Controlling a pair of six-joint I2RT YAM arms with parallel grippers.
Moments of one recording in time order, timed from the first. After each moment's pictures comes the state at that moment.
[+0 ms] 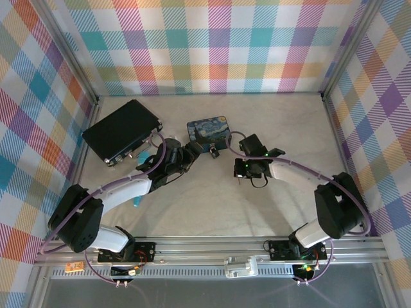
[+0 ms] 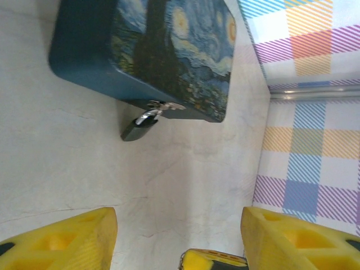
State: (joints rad) left arm -0.62 1.40 0.75 0.14 0.06 -1.30; right arm 0.57 1.48 0.92 -0.52 -0.12 0.58
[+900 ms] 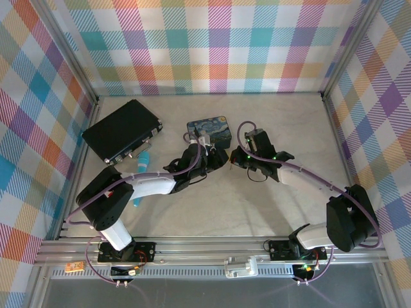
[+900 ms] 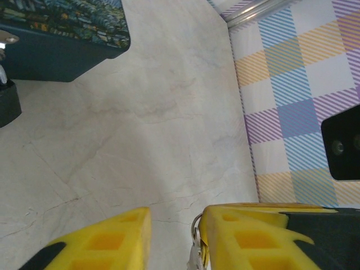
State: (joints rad) left arm -0.80 1.66 0.85 0.42 0.06 -1.05; right arm 0.55 1.38 0.88 -0.27 -0.17 0.81
